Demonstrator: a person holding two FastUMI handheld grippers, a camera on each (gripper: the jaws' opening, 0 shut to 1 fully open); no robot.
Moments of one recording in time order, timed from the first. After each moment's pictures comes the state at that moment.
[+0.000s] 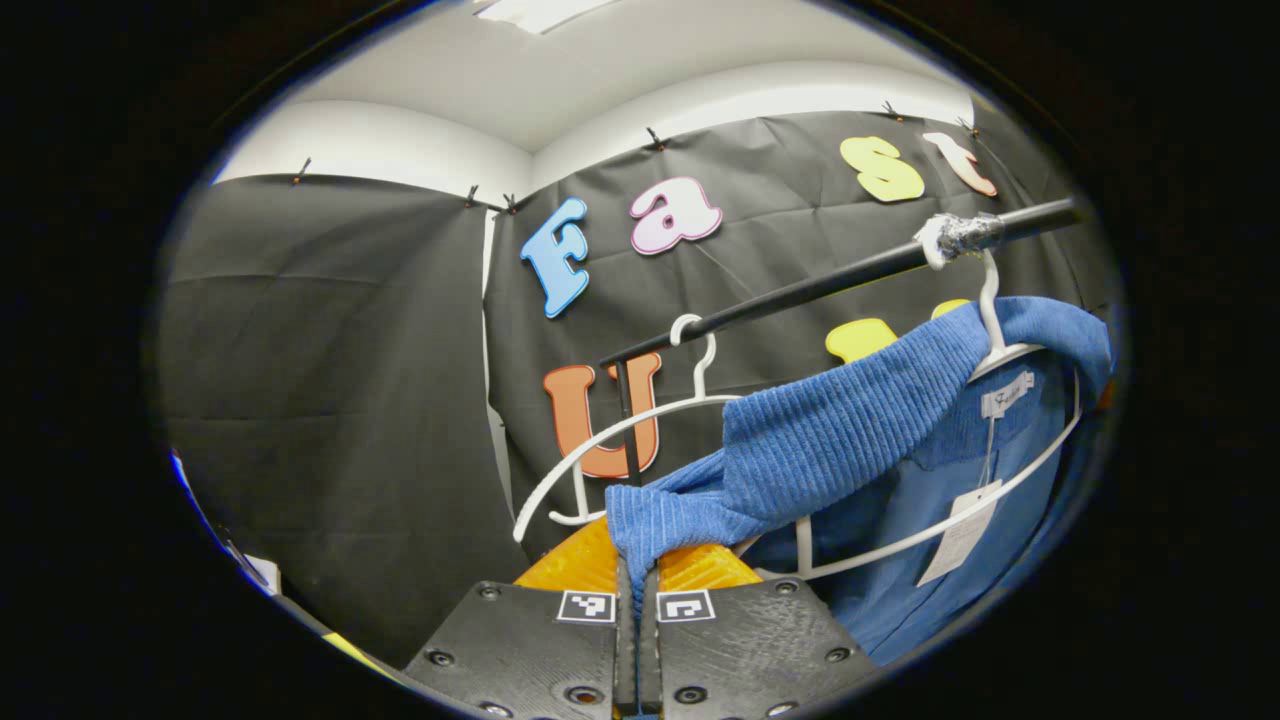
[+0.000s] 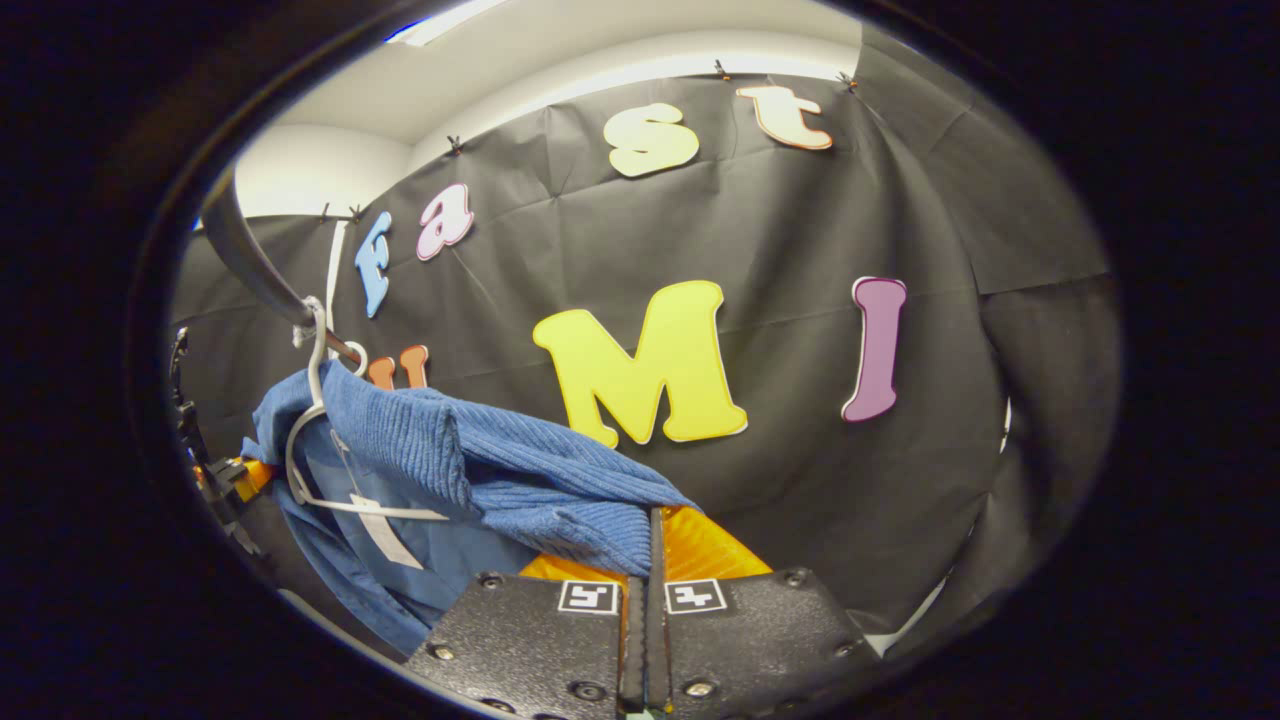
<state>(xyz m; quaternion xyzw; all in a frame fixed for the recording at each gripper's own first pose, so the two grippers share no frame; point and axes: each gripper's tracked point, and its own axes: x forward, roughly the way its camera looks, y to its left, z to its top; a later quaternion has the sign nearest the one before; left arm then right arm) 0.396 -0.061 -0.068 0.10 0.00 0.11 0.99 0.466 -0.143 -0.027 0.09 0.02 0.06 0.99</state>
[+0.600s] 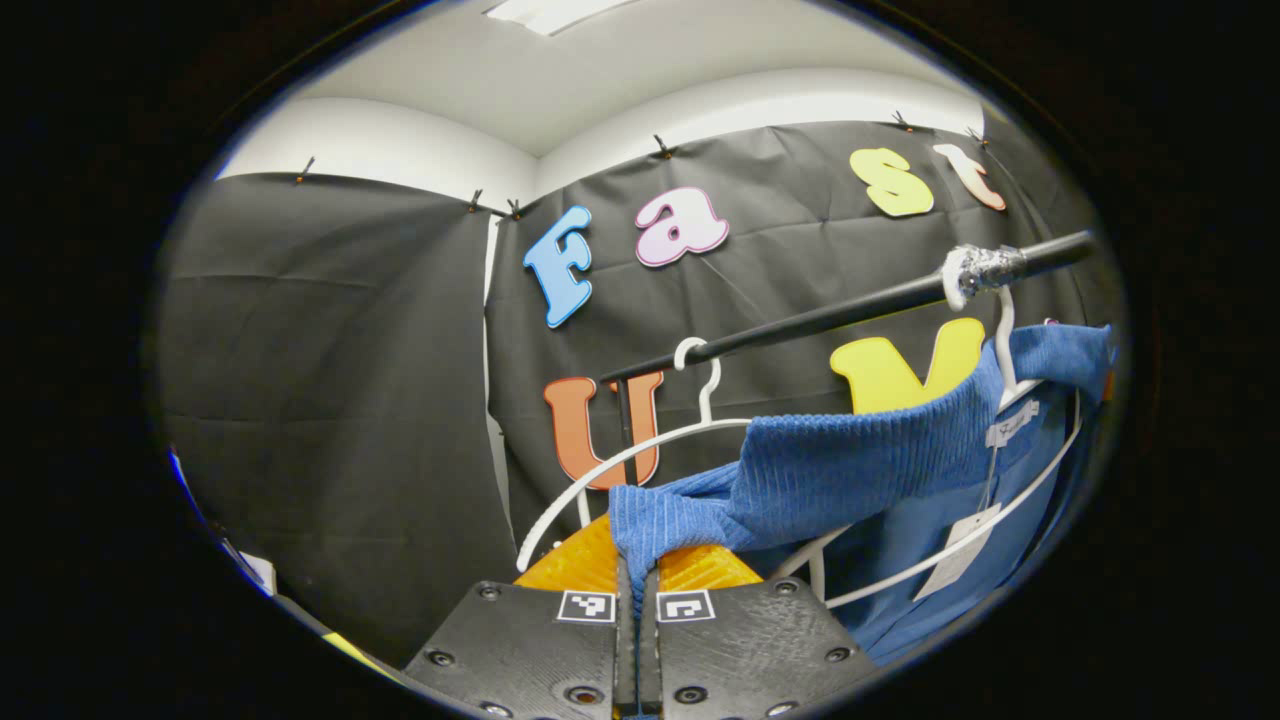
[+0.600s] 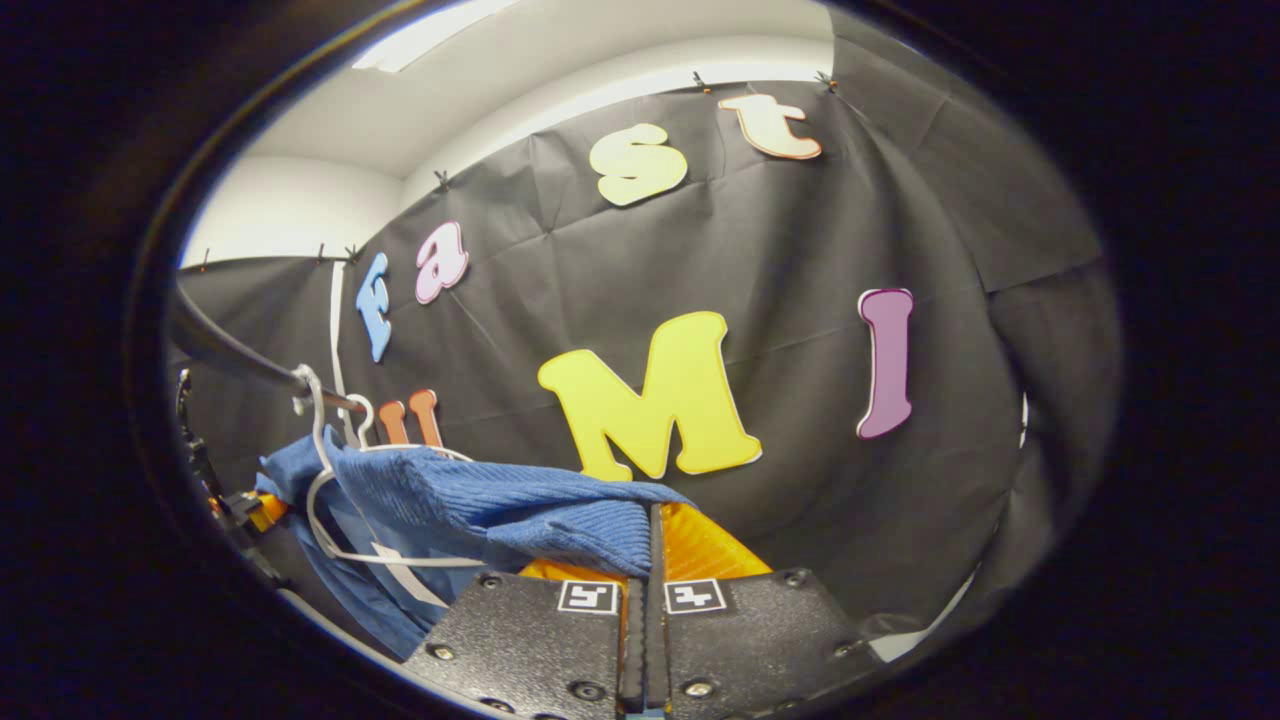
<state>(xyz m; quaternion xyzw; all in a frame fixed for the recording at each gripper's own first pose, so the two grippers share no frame) 0.408 -0.058 -0.042 0.09 -0.02 0.11 0.99 0.479 -0.145 0.012 0.15 -0.02 0.09 0.98</state>
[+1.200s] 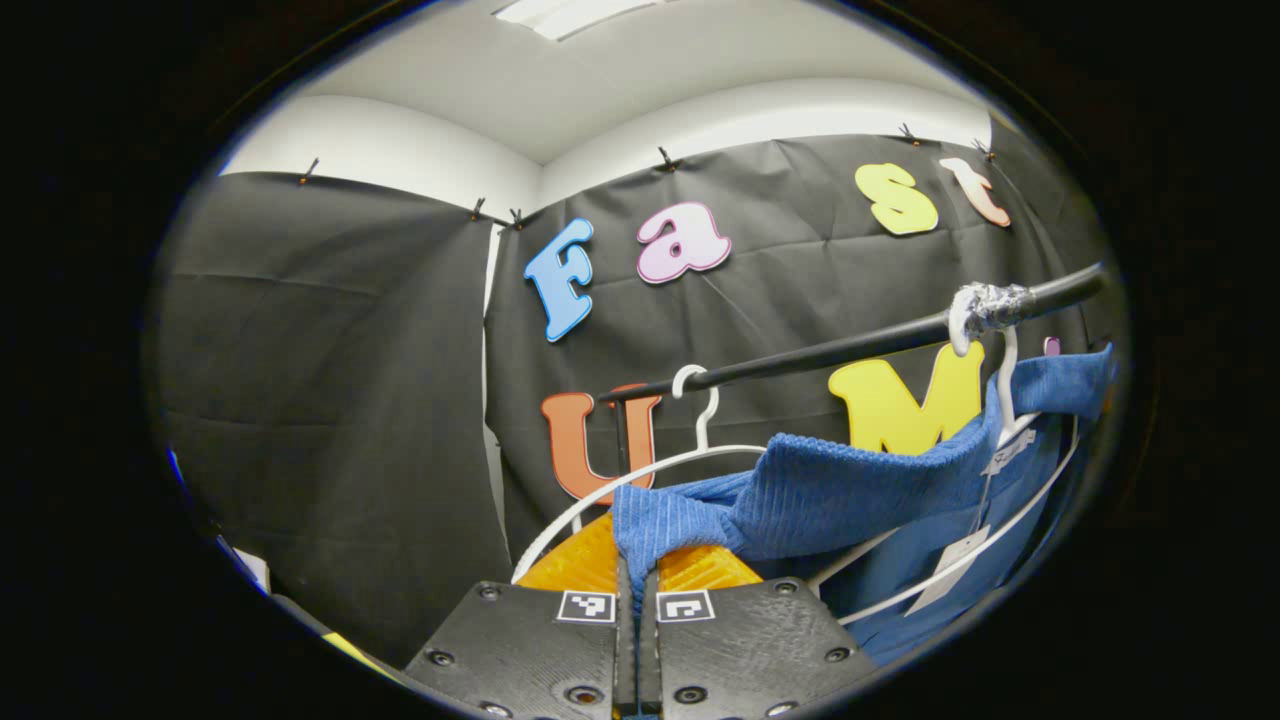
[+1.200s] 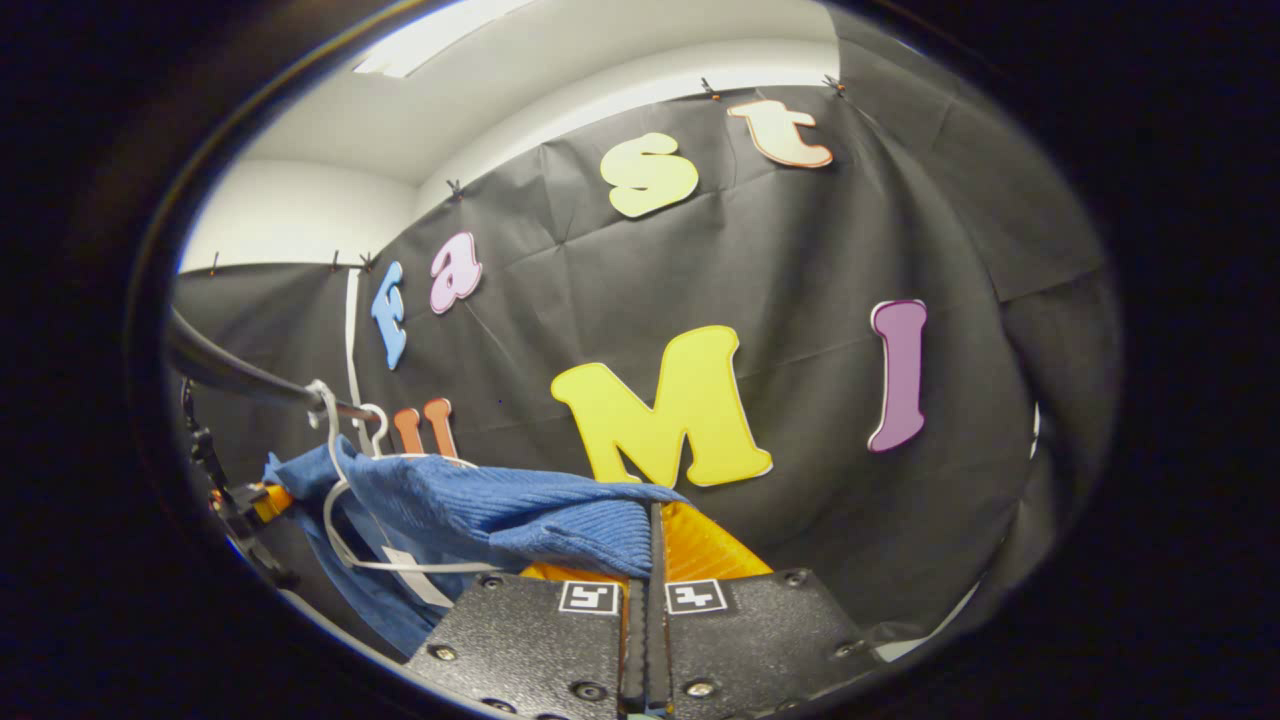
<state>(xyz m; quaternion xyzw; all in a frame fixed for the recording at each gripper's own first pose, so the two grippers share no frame) 0.415 -0.064 -0.025 0.09 -0.03 0.11 0.99 0.476 -0.150 0.021 0.12 -0.03 0.11 0.99</state>
